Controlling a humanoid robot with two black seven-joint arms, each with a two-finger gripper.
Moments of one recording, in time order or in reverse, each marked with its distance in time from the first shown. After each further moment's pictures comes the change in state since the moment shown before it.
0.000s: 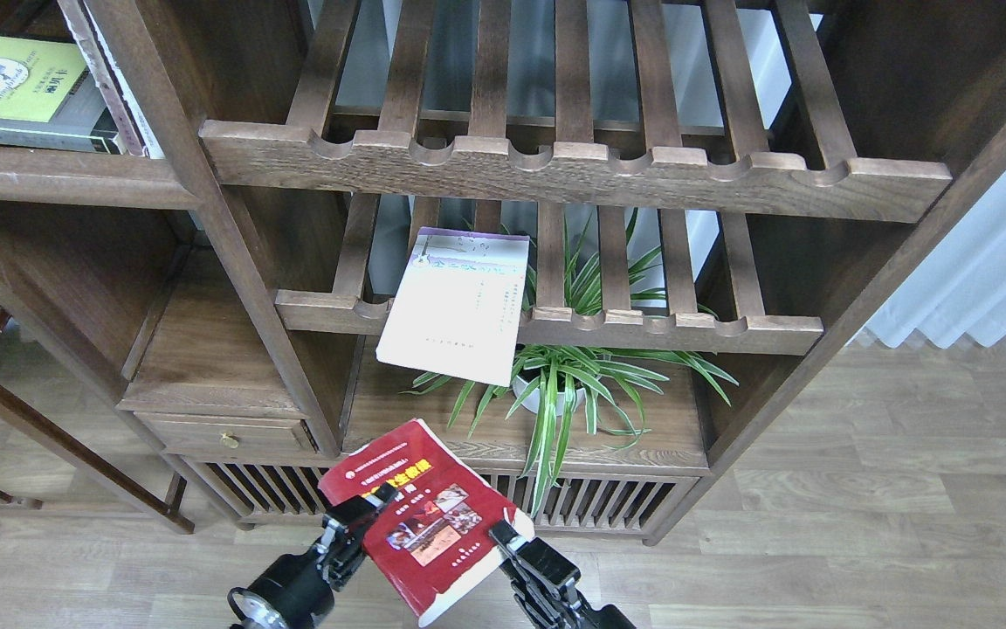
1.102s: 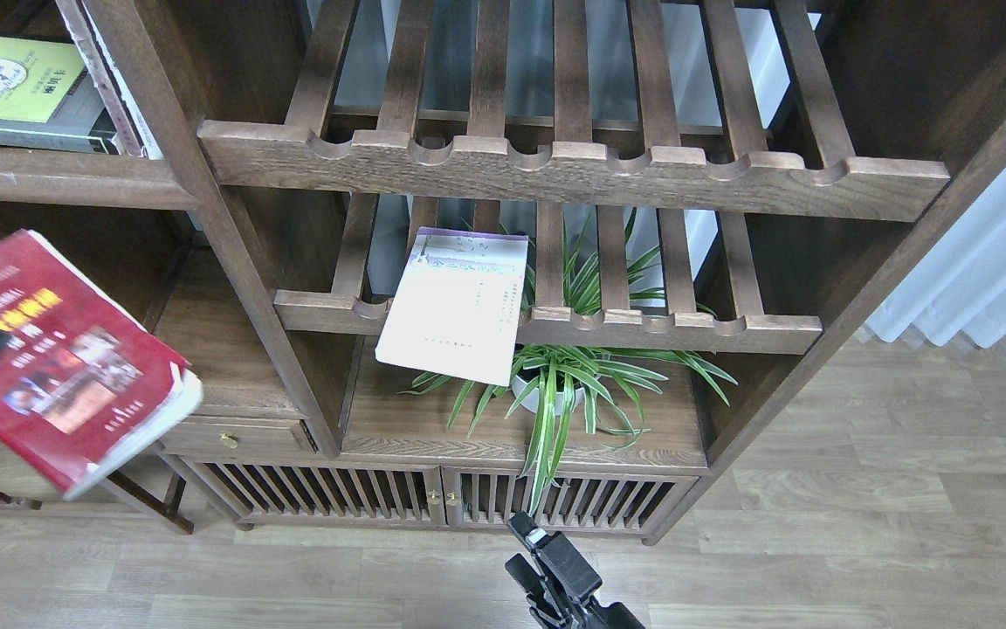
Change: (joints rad) left arm 0.374 0.418 -0.915 -0.361 0.011 0.000 0.126; right arm -0.016 0.000 0.021 -0.002 0.003 0.000 0.006
